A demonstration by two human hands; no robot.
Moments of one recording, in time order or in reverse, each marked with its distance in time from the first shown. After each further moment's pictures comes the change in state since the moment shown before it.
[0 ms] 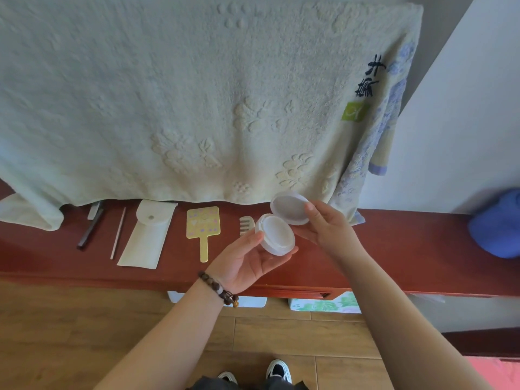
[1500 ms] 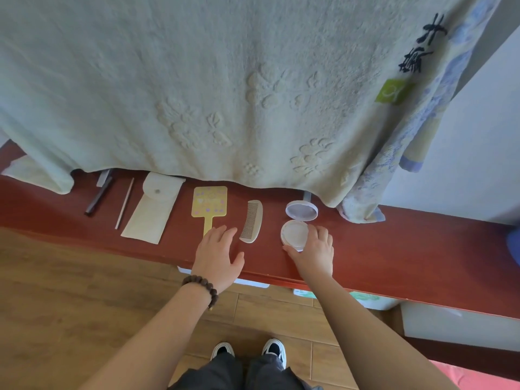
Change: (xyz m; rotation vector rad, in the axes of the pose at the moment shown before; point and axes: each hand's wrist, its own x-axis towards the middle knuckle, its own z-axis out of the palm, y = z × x) left_hand -0.016 -0.025 -0.073 1.922 0.881 -0.026; right_hand 0.043 0.144 -0.004 -1.120 0.249 0.047
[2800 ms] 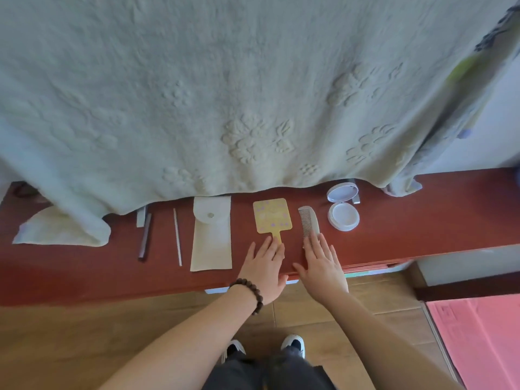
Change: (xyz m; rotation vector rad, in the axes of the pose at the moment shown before) left_hand 0.040 -0.125 -0.026 0.392 -0.322 0.604; right_hand -0.079 -0.136 0.091 -0.320 -0.163 -0.011
